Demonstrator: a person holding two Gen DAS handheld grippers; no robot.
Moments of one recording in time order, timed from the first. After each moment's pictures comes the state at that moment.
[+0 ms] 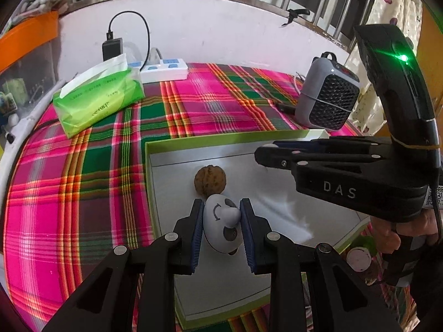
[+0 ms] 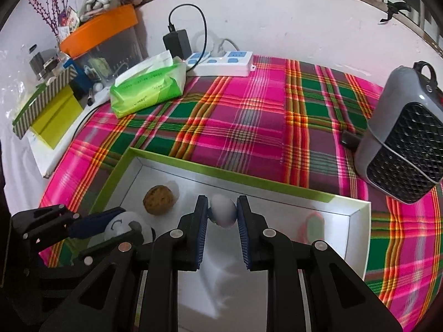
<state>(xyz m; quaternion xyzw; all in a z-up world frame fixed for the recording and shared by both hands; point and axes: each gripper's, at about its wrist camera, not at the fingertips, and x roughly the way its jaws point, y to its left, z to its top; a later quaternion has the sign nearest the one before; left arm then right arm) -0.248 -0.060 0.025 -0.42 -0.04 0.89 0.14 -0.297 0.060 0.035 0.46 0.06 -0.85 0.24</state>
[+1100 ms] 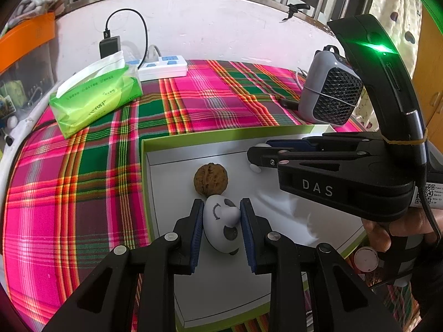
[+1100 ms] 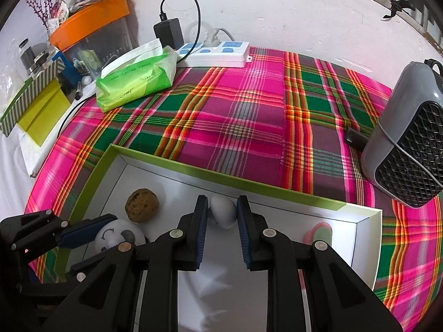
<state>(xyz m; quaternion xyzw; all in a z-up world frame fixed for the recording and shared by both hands) -0.252 -0.056 0.021 -0.43 -0.03 0.89 0.14 -0.309 0.053 0.023 0.47 0.07 -0.85 0.22</state>
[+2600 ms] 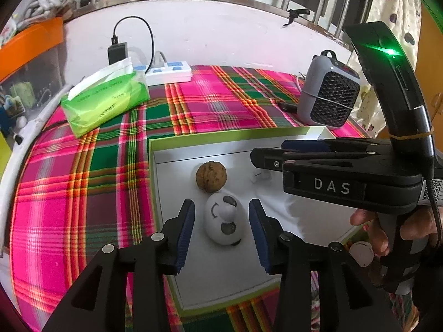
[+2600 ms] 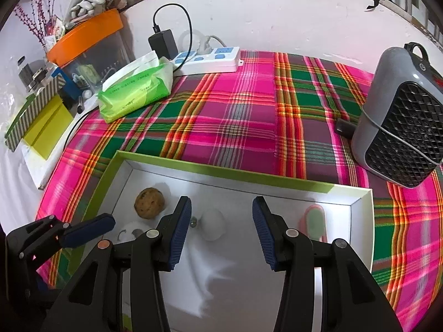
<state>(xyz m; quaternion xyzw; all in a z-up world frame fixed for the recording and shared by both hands) -0.234 -0.061 0.031 -0.41 -0.03 0.90 0.13 -0.293 0.063 0.033 0.47 0.03 -0.86 0.21</state>
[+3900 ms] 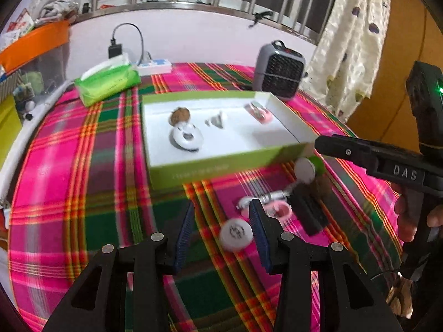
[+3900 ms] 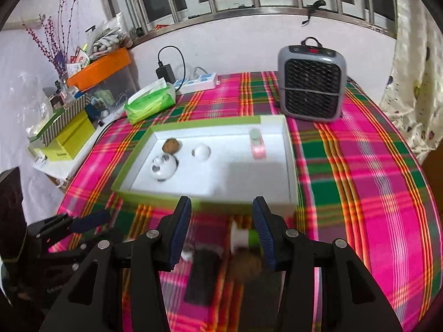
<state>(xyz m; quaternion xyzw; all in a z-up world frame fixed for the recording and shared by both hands) -0.114 -0.060 0.032 -0.40 -0.03 0.90 0.18 -0.144 0.136 0.062 0.40 -0.02 -0.90 0.17</state>
